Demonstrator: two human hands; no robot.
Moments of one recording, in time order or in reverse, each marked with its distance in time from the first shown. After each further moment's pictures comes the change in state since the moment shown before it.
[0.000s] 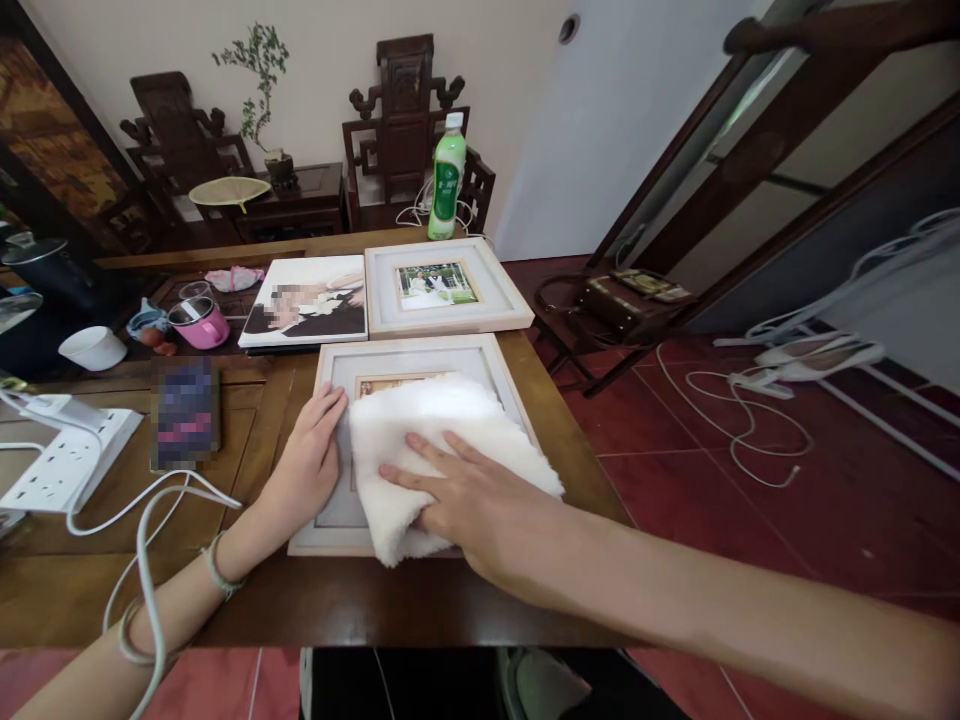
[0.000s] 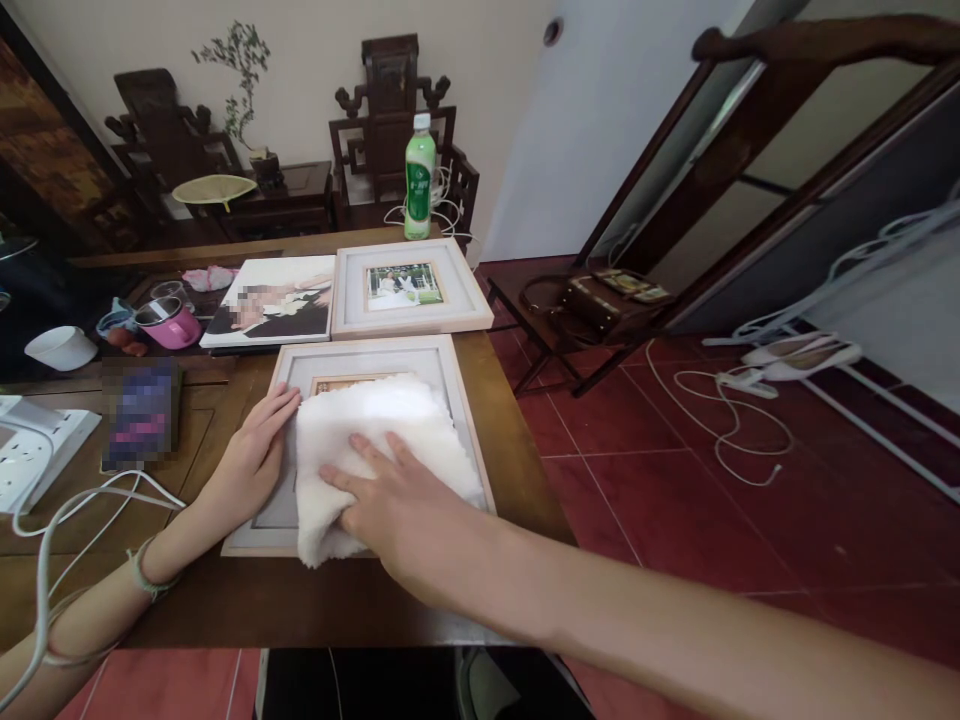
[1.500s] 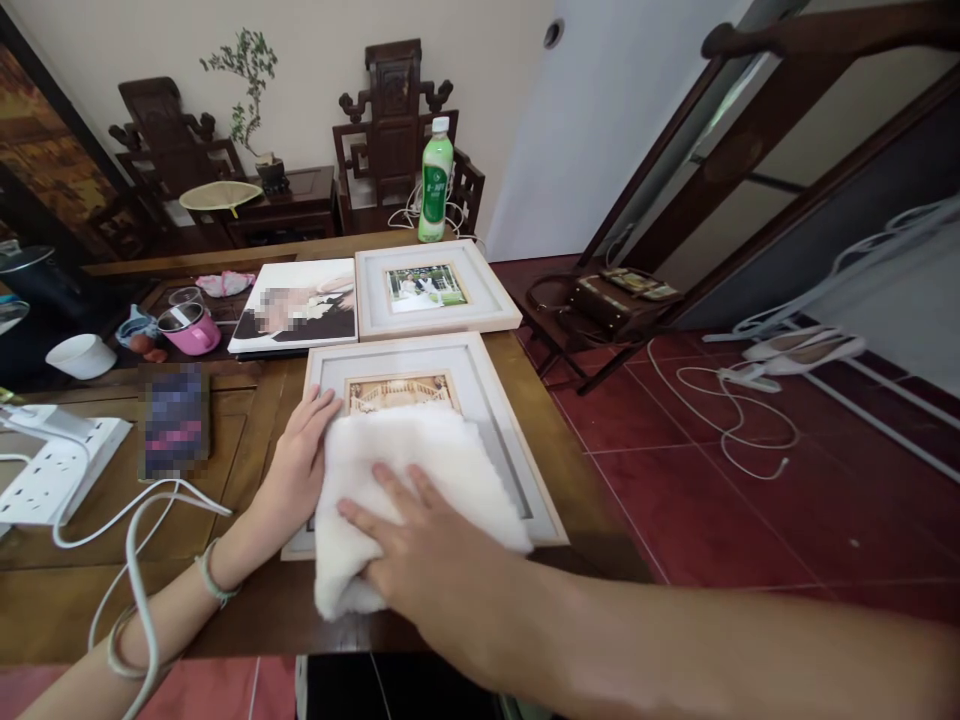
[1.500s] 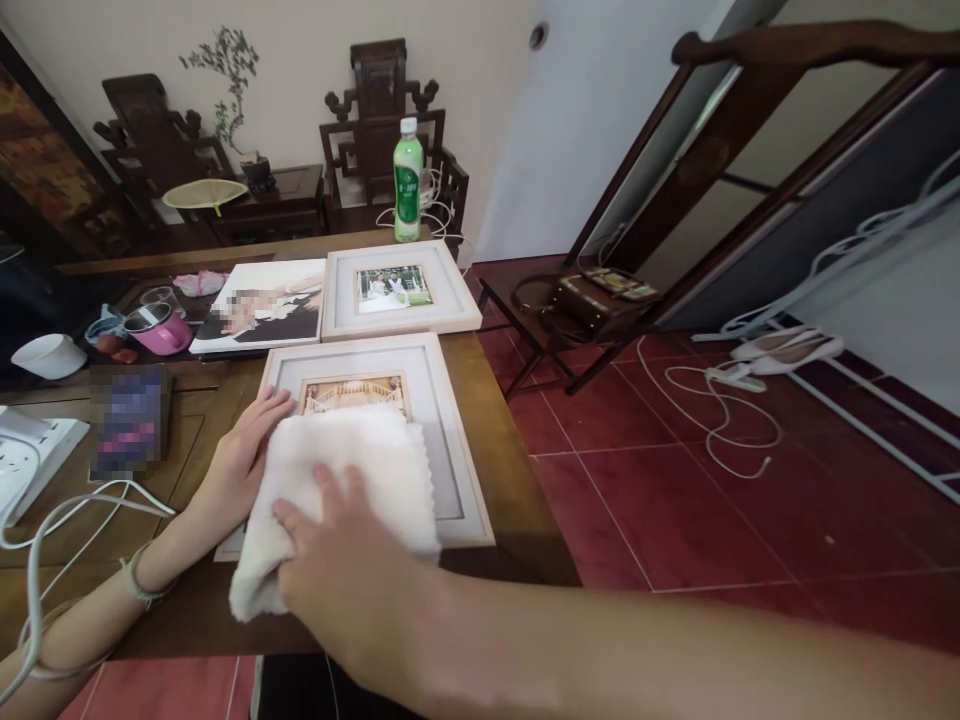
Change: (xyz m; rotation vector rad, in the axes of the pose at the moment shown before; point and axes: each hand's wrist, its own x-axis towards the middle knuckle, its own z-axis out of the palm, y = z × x) left_hand 0.005 0.003 -0.004 0.028 0.013 0.006; right_hand 0.014 -0.040 -0.012 0.020 -0.064 -0.017
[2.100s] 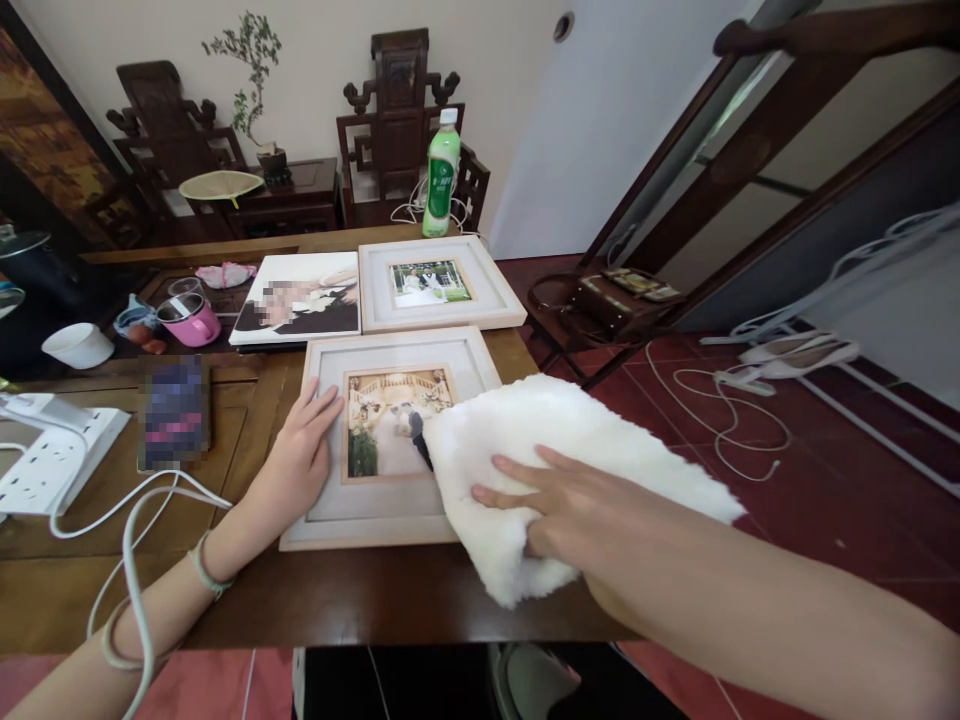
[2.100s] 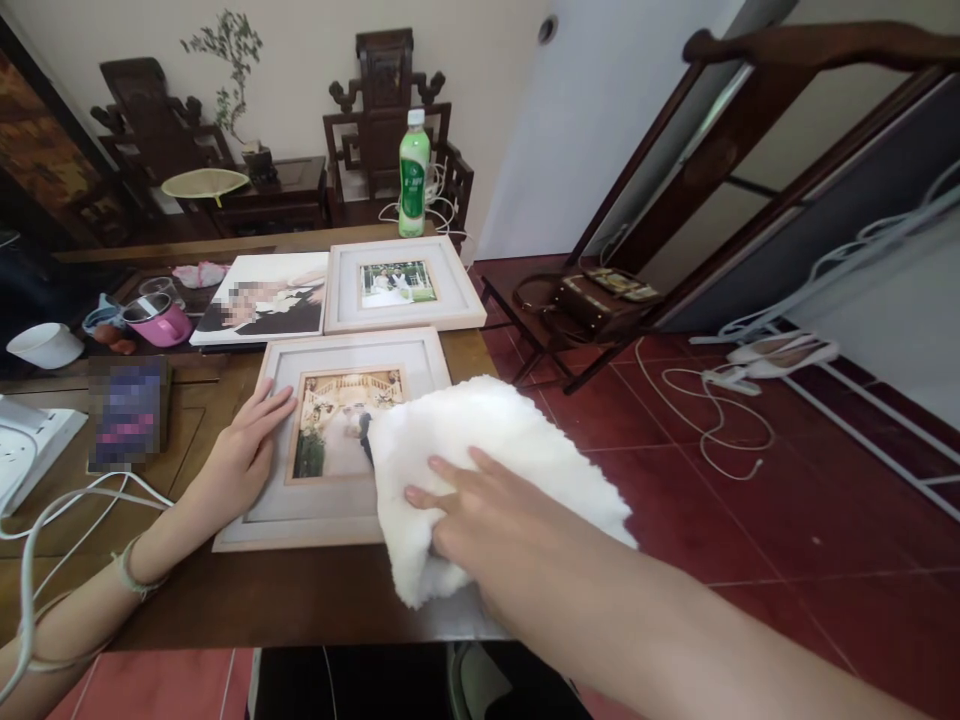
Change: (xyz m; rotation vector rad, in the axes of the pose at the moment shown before) left_hand -0.003 -0.007 -0.001 0.051 -0.088 0.037; right_hand -0.088 0.061 0.024 0.078 0.061 0.156
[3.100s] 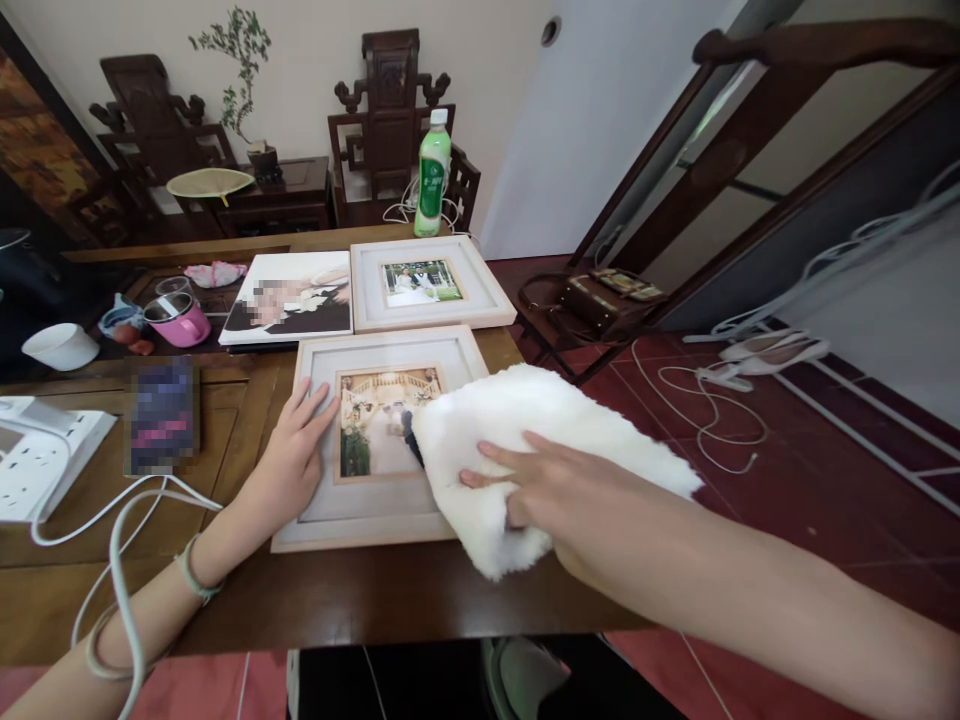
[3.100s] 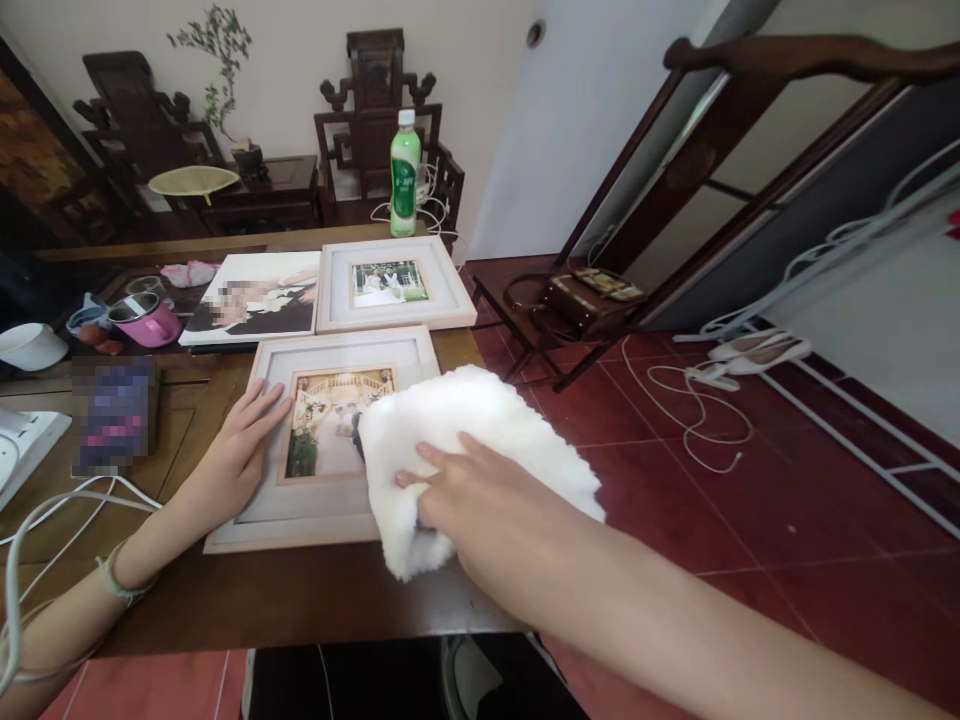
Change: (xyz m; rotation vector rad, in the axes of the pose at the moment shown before) left_hand -0.002 -0.002 -0.001 -0.035 -0.046 0.041; right_hand 0.006 -0.008 -0.025 0.008 0.006 0.078
